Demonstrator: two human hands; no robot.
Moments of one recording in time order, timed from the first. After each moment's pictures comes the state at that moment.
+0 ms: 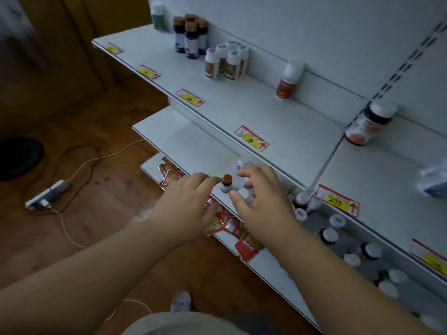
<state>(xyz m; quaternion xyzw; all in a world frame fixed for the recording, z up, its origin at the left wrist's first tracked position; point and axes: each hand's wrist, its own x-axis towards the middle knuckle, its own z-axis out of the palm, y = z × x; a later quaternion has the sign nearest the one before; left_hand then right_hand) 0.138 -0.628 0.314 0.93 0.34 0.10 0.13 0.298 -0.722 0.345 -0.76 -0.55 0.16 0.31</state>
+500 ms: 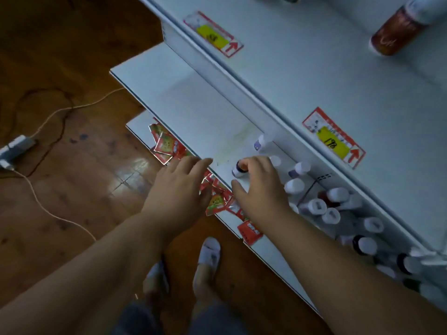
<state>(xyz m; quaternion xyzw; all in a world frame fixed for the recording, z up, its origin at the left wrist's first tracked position) 0.155 -0.491 0.162 0.89 0.42 0.06 0.18 0.329 -0.558 0.157 -0.80 -0.53 0.20 0.17</state>
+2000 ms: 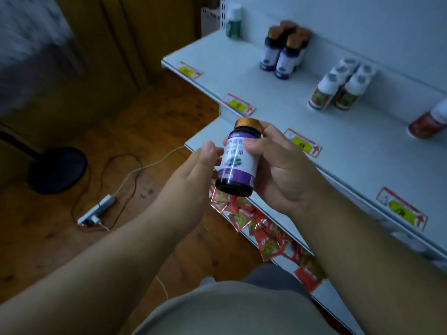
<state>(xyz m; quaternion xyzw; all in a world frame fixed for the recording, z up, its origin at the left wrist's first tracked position) 0.001 -0.364 0.374 0.61 0.47 0.21 0.60 0.164 -0.394 0.380 -0.37 -0.23 0.65 0.63</state>
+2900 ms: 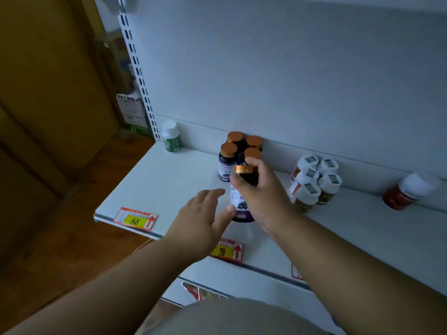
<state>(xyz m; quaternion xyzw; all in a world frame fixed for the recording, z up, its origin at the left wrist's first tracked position) 0.161 -0.076 0.352 0.92 0.24 0.01 0.31 0.285 -0.173 0.383 -0.77 -0.25 0.23 0.54</state>
